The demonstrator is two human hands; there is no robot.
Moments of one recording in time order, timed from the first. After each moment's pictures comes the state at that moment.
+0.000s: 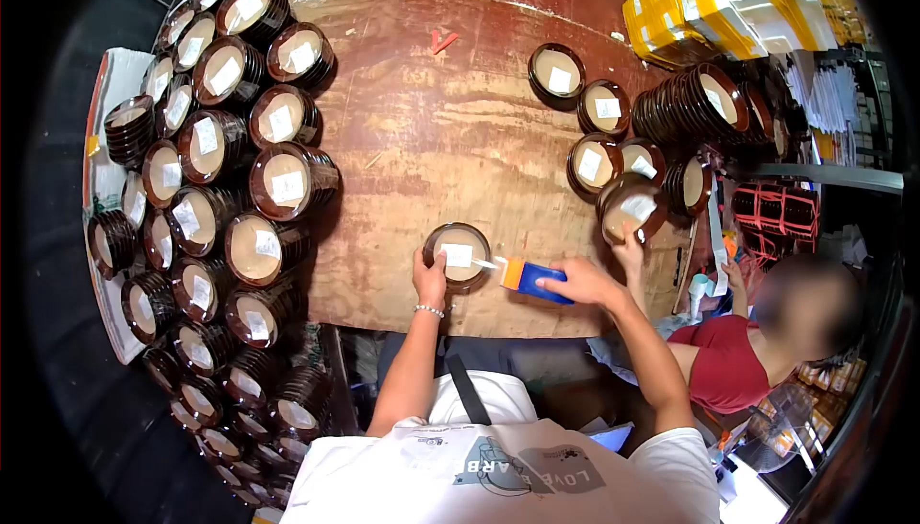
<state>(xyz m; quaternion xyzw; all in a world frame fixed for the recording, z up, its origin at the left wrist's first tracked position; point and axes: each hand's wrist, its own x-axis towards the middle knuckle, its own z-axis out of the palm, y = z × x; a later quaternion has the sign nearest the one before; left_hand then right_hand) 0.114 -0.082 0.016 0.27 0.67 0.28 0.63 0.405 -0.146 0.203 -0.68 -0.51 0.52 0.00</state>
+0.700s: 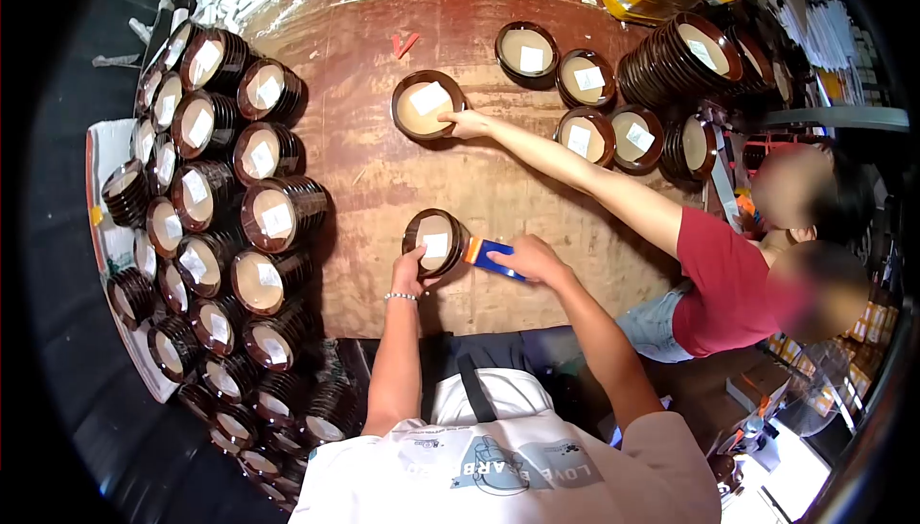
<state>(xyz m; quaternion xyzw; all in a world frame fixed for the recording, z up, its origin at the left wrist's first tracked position) 0.081 -0.009 0.005 0.09 0.64 0.06 0.76 0.353 -0.118 0.110 -0.77 -0.39 0.51 -0.01</state>
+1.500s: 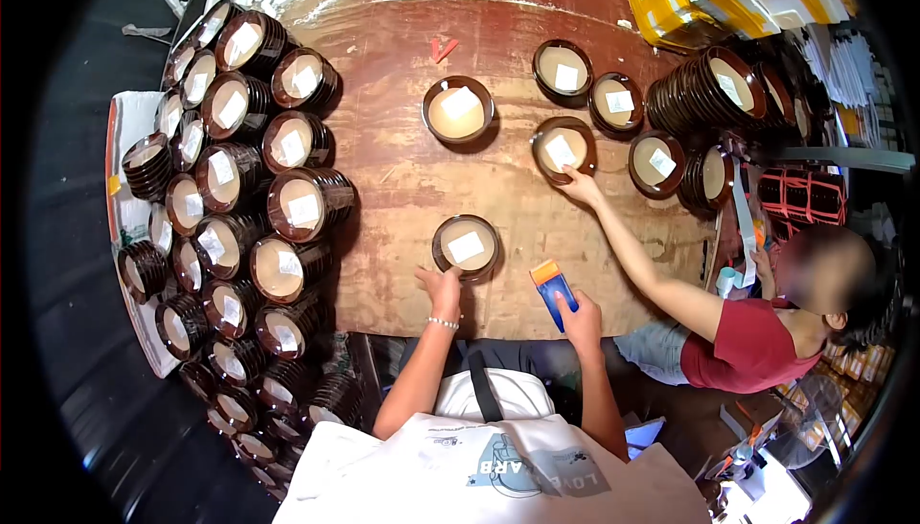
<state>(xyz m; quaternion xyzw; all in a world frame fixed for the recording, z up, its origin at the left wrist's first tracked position) 0.101 -0.070 0.011 0.24 0.70 0.17 0.65 0.320 -0.234 0.152 -0.90 -0.22 0.34 0.14</state>
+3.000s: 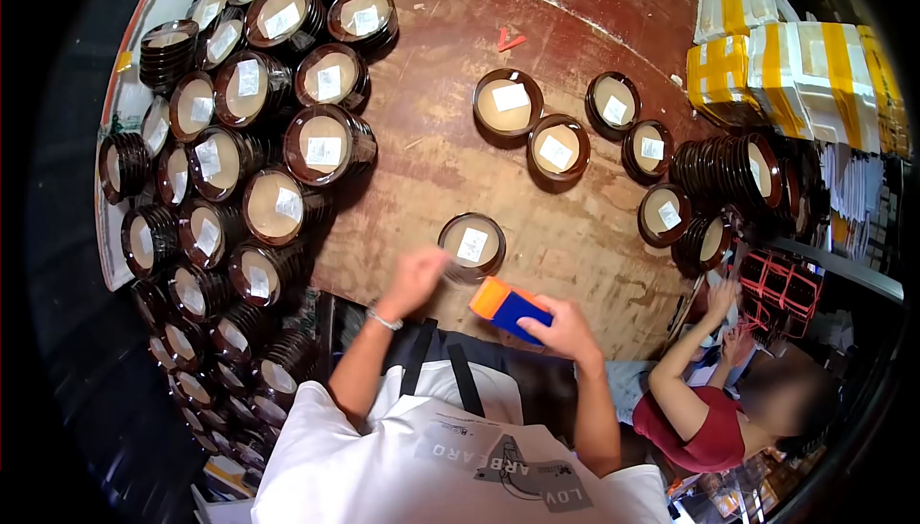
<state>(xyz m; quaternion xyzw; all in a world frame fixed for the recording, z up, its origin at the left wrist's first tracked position) 0.048 -0.014 0.155 0.63 0.47 0.27 0.55 0.330 -0.138 0.238 -0.67 -0.46 0.56 0.18</state>
